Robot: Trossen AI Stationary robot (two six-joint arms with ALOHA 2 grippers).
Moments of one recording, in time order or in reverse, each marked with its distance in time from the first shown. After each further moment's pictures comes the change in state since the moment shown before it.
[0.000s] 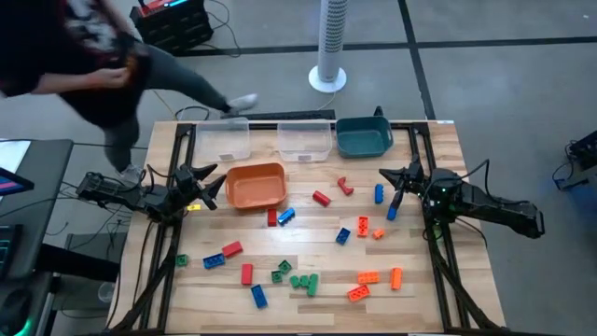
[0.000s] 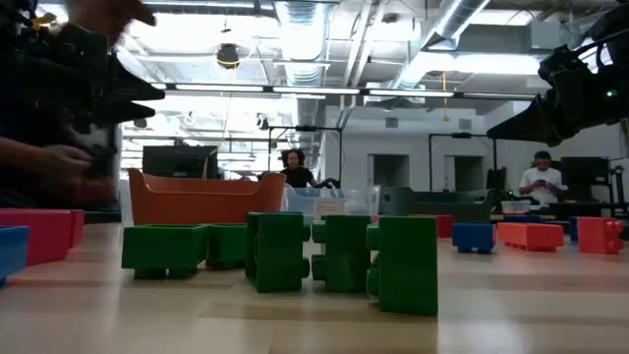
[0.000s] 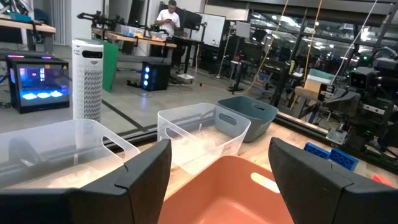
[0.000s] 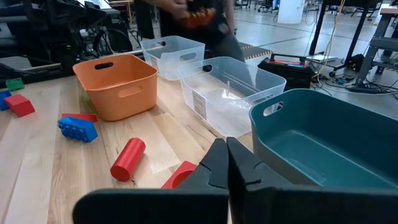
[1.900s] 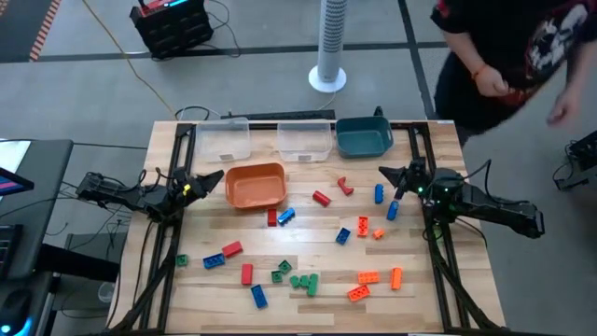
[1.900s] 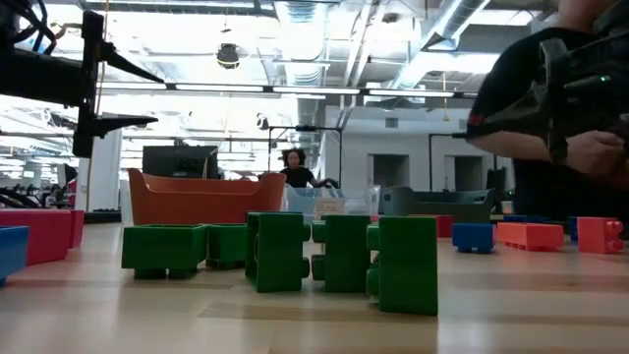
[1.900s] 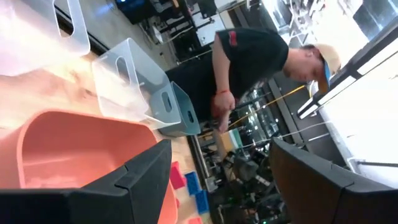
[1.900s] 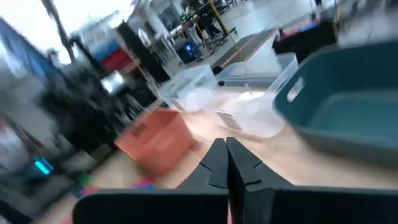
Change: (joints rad) left arm 0.000 0.000 0.000 0.026 0.054 -0.959; right arm 0.001 0.000 -0.005 0.096 0.000 0.612
